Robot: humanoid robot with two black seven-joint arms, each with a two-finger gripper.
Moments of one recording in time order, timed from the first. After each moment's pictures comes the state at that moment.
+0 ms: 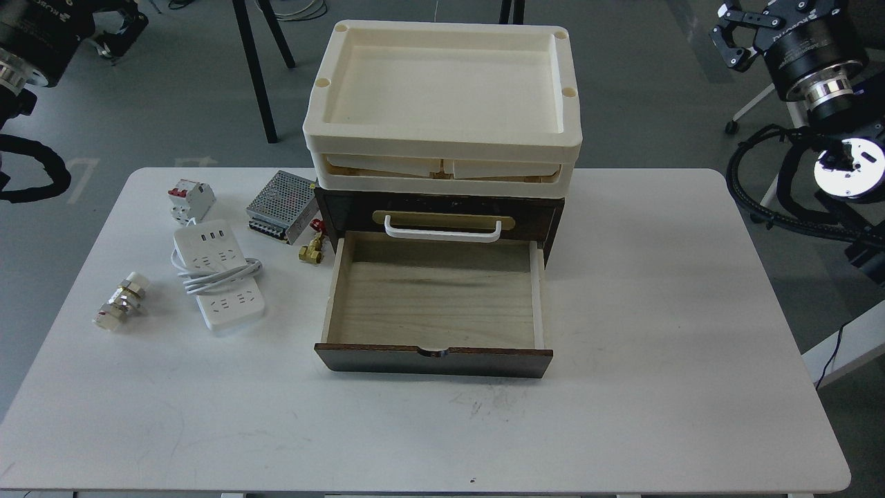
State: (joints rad) left arm -0.92 0.71 -0.68 -0.82 -0.27 -0.49 -0.23; right arm 1.03 -0.54 0.47 0.71 0.25 0.39 0.47
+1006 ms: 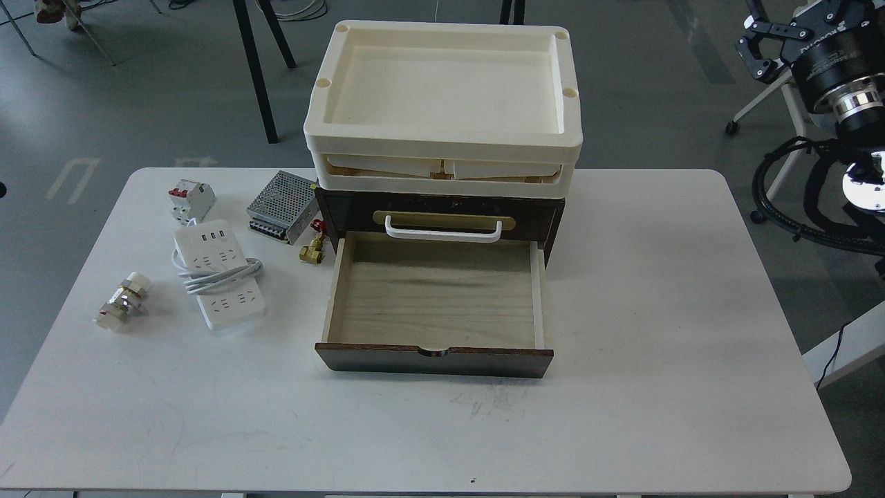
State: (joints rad) left arm -0.77 1.07 -0.92 -1.50 0.29 -0.49 -0.47; right arm 0.91 -0.69 0.49 0.83 0.26 0.39 0.47
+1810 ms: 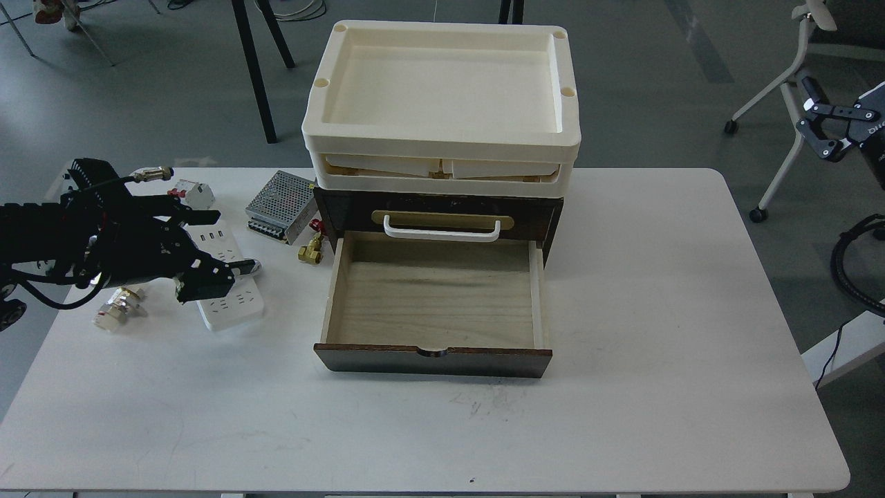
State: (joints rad) left arm -0.72 0.89 -0.50 -1.18 2.18 -0.11 -0.49; right arm 0.73 -0.87 0.50 0.97 0.26 0.40 0.48
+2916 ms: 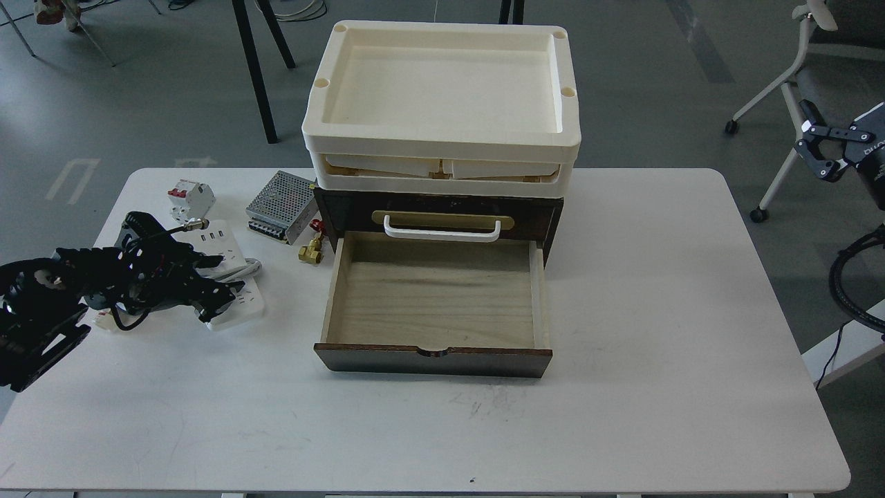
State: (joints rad) left arm -0.77 0.57 -0.21 -0.57 2.18 0.07 -0.49; right arm 0.69 -0.86 0.51 0.97 0.26 0.40 0.48
